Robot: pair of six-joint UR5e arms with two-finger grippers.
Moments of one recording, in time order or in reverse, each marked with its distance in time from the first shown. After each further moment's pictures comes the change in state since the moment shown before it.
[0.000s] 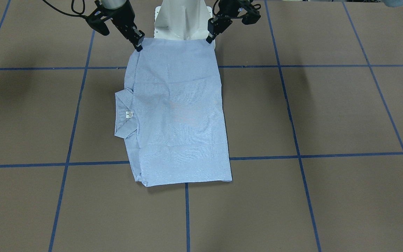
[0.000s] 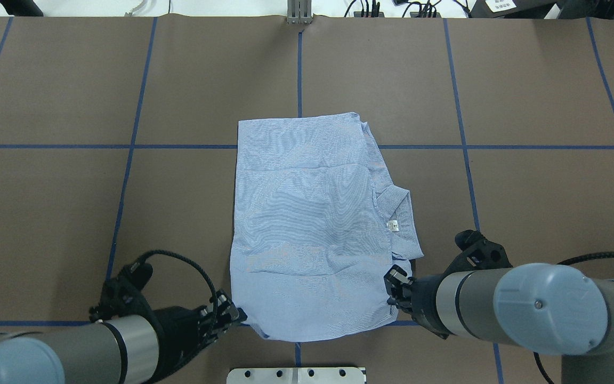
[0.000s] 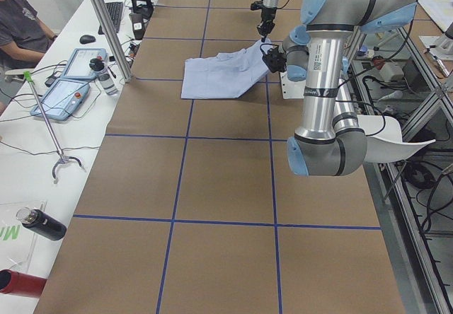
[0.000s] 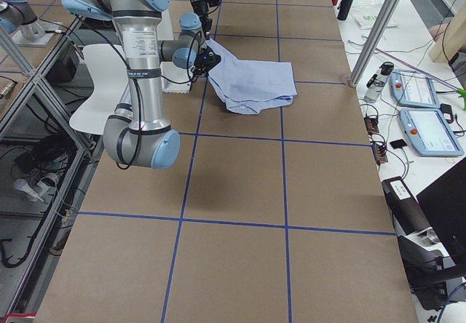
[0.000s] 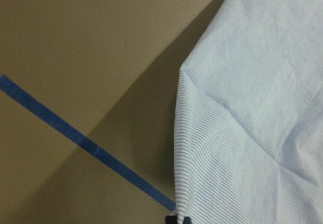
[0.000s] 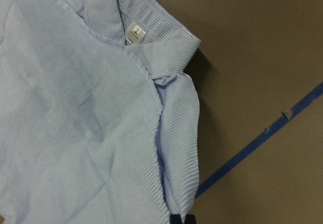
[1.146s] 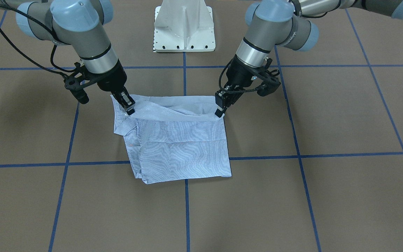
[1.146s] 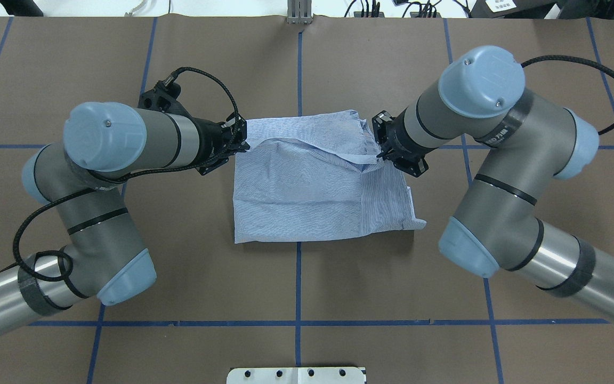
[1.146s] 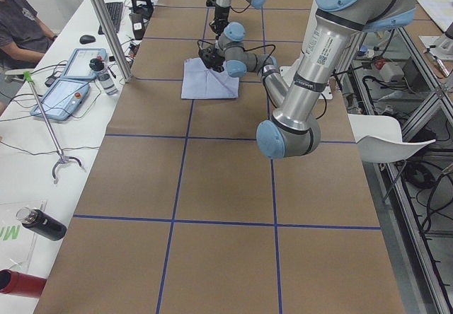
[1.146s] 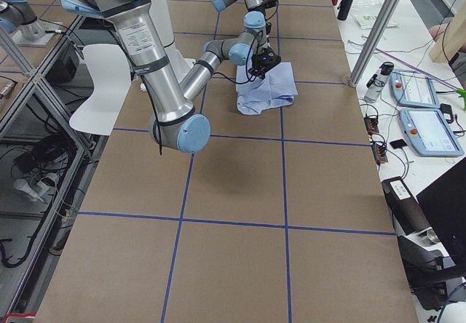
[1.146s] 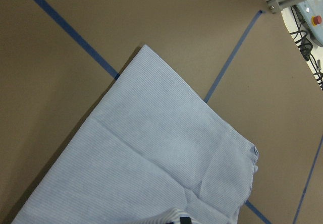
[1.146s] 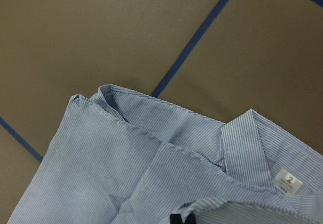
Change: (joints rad) left arm -0.500 -0.314 0.550 -0.139 -0.284 0.244; right arm 0.454 0.370 -0.506 0.005 0.263 -0.194
